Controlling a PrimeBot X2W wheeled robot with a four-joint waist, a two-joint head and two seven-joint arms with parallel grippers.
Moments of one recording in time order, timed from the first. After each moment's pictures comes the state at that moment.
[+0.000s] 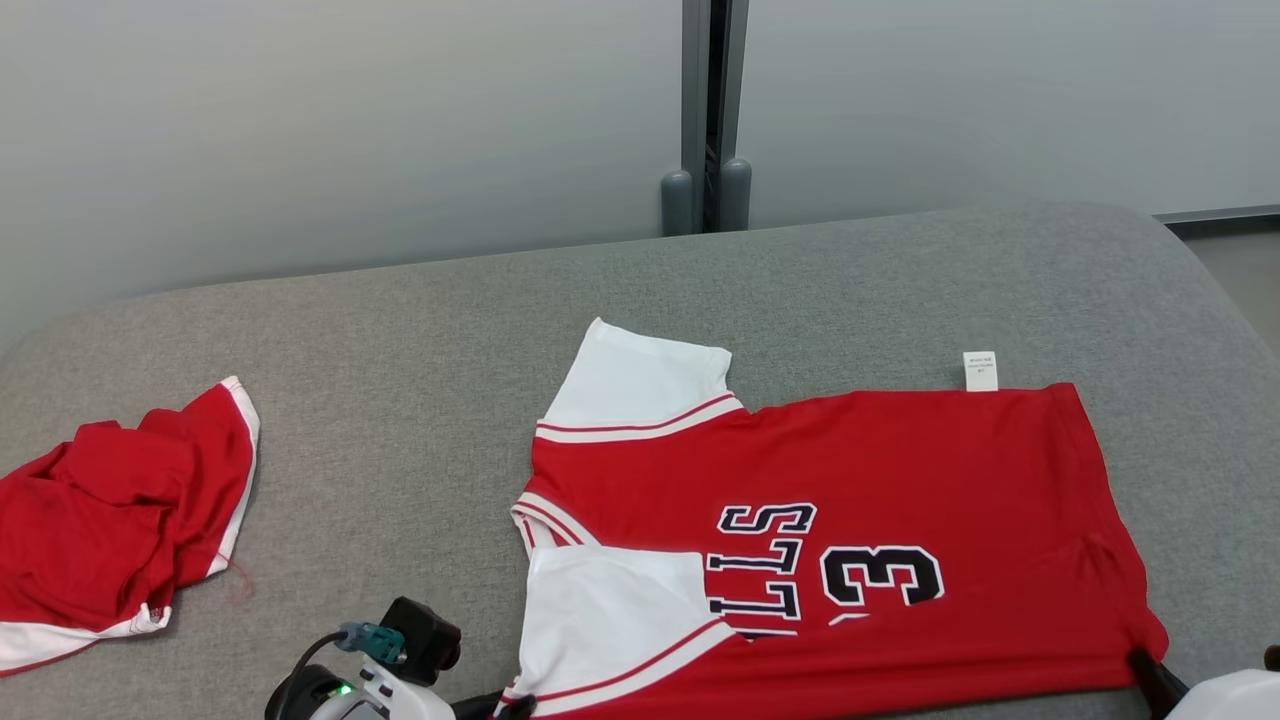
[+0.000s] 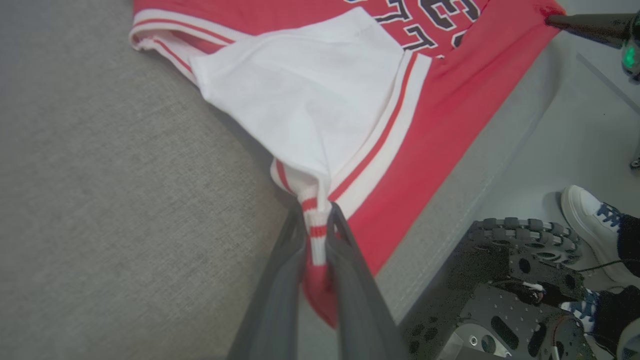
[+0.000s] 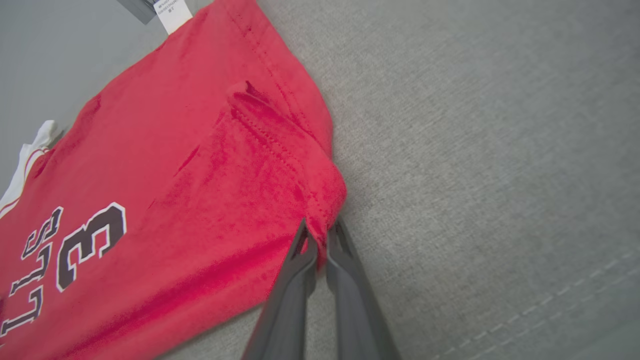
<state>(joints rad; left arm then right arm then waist) -0.31 0.51 -1.00 0.33 -0.89 -0.13 0.17 -0.20 -0.35 0.30 0.87 1.03 0.13 -0.04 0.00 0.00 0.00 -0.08</state>
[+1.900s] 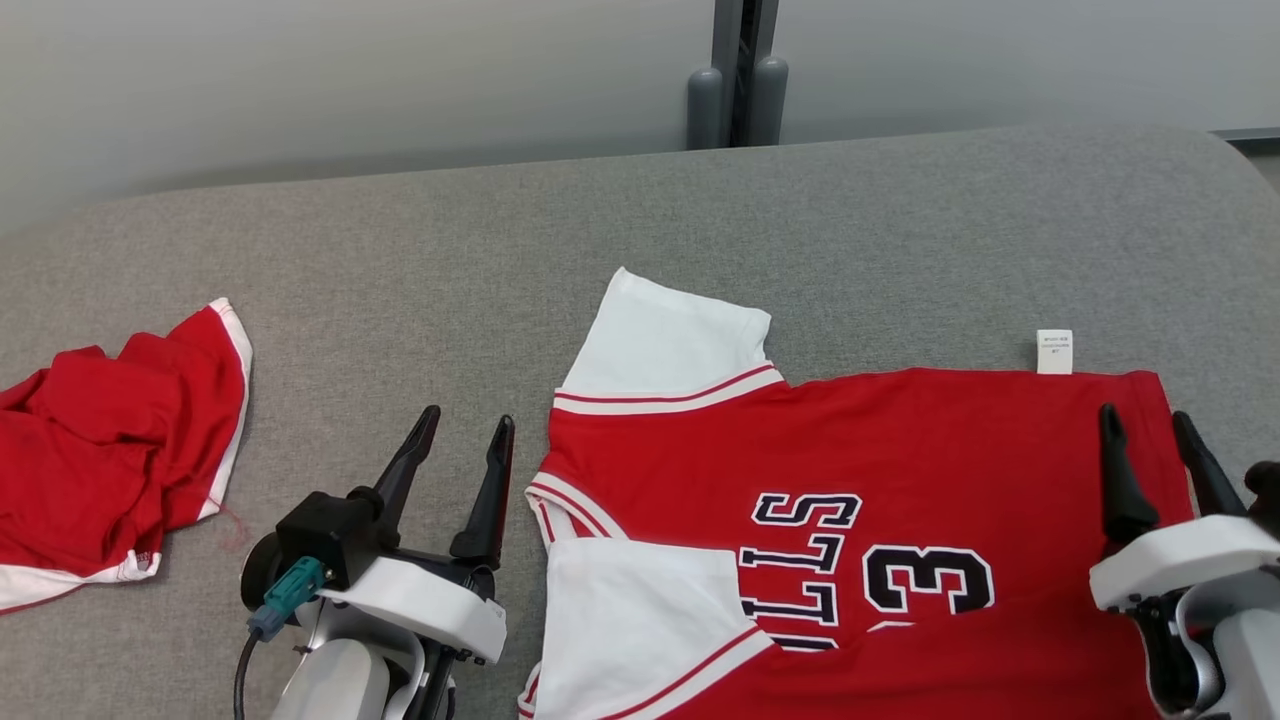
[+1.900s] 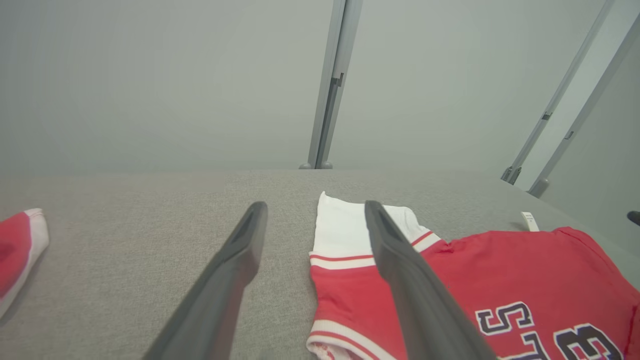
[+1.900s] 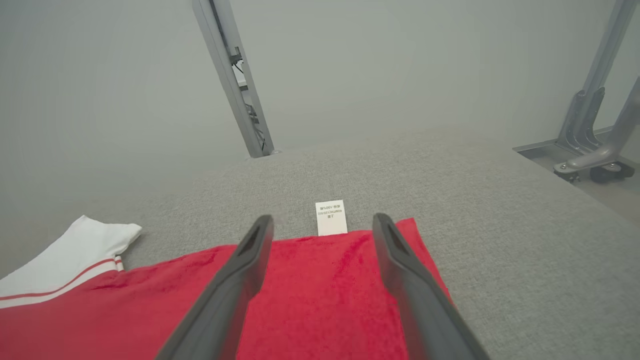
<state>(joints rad) -0.21 0.07 -0.25 0.34 -0.33 -0.08 -0.26 -0.27 -0.17 -0.02 0.55 0.36 0.13 -0.26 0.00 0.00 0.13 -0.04</state>
